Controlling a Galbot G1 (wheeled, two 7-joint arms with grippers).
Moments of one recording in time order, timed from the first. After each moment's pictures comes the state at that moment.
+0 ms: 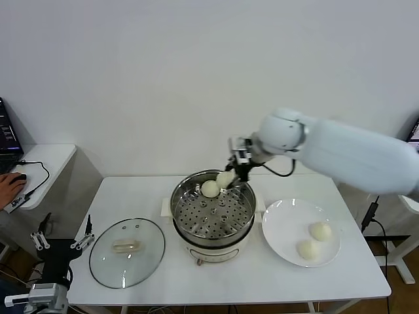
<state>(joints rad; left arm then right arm) 1.70 -1.28 -0.83 -2.26 0.00 0.13 -0.15 0.53 0.99 -1.15 1.52 0.46 -0.60 -0.84</state>
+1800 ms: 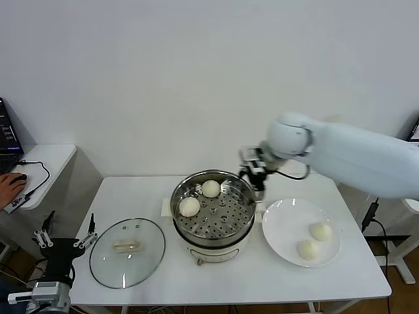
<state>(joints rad) 1.69 -1.26 -0.81 -2.25 0.00 0.13 -0.14 0.55 0.75 -1.16 1.62 0.26 -0.47 -1.09</state>
